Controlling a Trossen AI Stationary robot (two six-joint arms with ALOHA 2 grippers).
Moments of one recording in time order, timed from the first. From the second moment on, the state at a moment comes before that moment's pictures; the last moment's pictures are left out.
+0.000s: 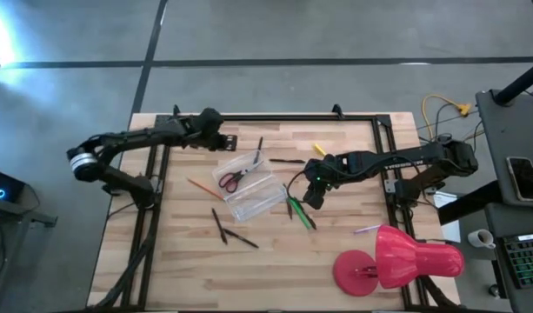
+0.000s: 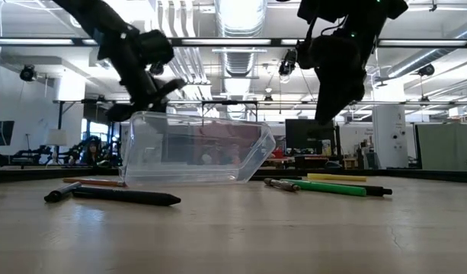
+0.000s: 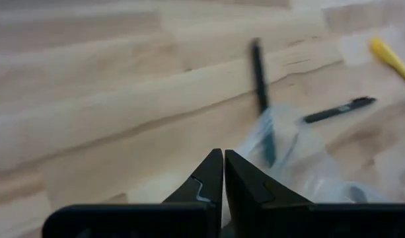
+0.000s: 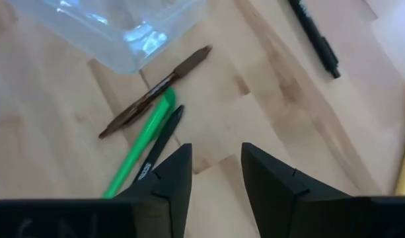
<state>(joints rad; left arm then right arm) 0.58 1.35 0.90 -0.46 0.00 -0.72 -0.02 1.44 0.99 -0.68 0.13 0.51</state>
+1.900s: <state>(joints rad) 0.08 1.12 0.89 -0.50 -0.14 -0.81 0.24 1.80 0.94 -0.63 0.26 0.96</state>
